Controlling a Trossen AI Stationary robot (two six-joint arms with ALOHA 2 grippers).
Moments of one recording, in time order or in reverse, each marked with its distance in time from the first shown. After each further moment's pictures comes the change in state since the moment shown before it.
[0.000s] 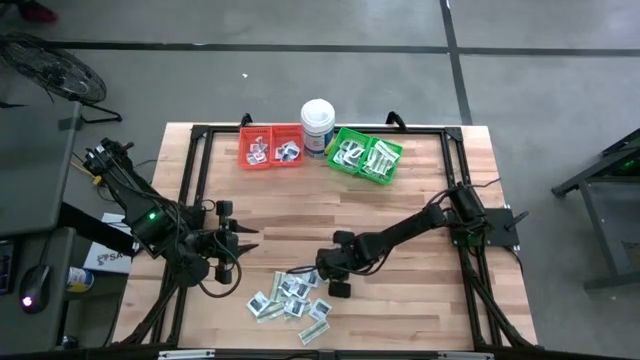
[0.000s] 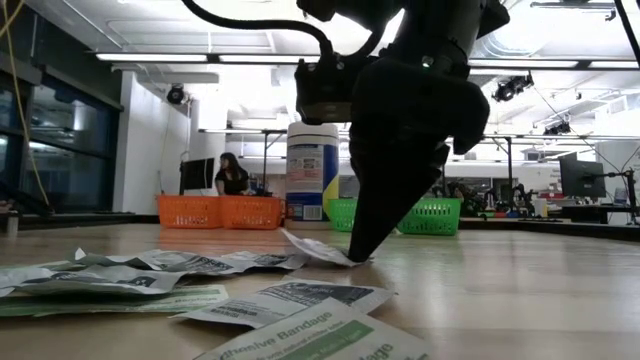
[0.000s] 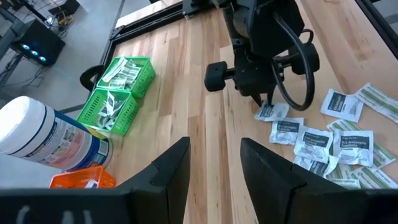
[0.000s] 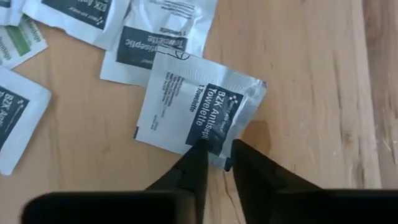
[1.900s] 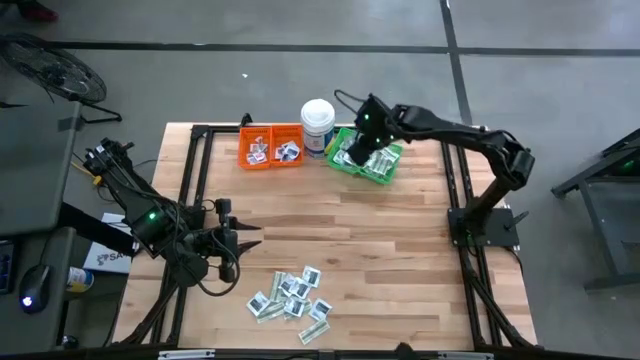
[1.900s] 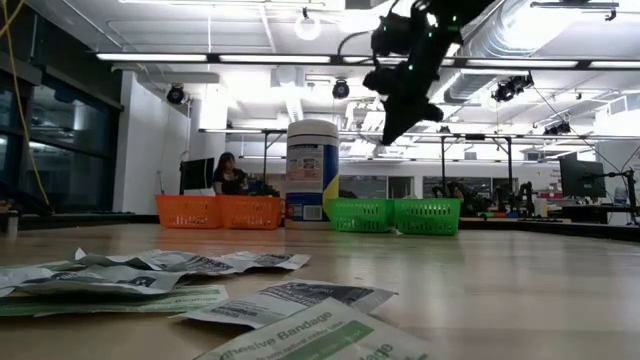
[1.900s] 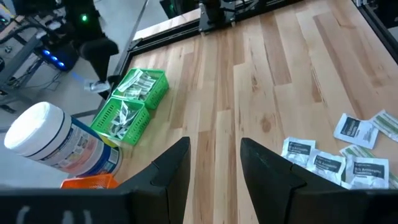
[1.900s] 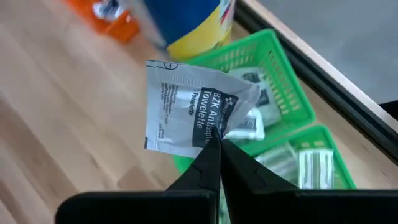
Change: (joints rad) left arm 0.000 0.000 0.000 0.058 -0.076 0.000; right arm -0.868 -0.471 -0.001 -0.250 -0.057 -0.192
